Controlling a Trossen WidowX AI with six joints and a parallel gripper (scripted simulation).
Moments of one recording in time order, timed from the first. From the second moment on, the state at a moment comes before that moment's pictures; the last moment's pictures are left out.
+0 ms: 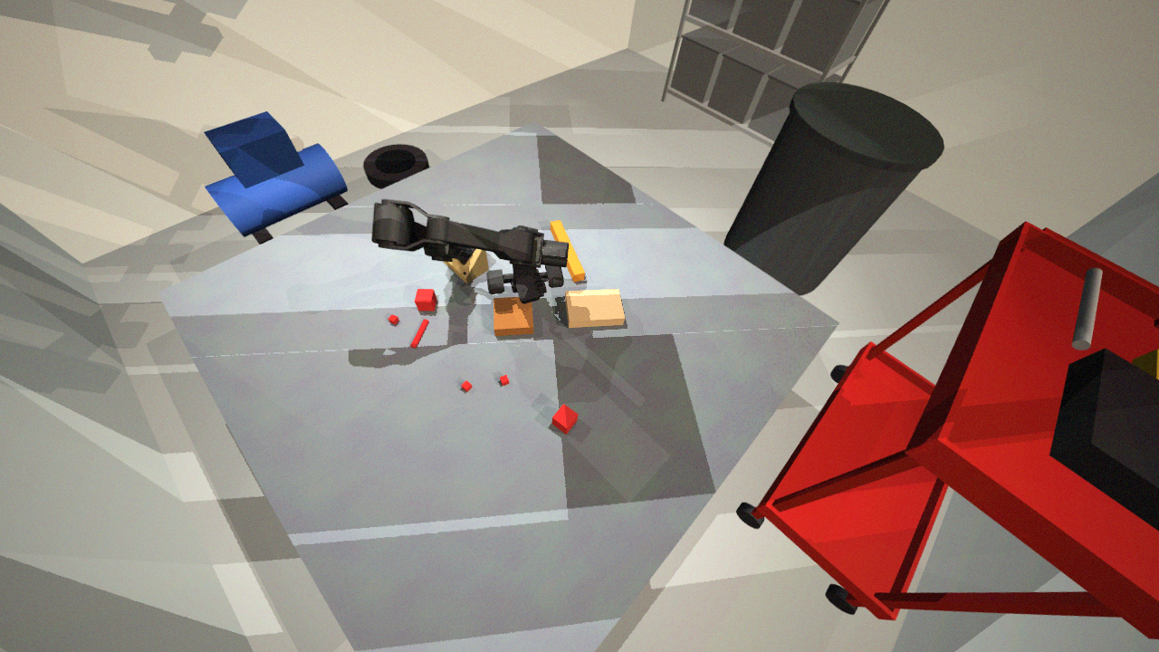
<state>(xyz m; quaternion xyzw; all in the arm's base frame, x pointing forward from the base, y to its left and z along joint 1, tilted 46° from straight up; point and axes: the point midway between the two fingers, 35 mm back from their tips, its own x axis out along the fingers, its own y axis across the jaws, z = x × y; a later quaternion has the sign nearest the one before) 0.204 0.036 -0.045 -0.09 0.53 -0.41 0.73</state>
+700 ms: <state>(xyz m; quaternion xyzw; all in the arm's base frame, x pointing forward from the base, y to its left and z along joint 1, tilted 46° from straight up) 0.187 0.047 -0.055 -0.09 0.53 -0.41 0.74</state>
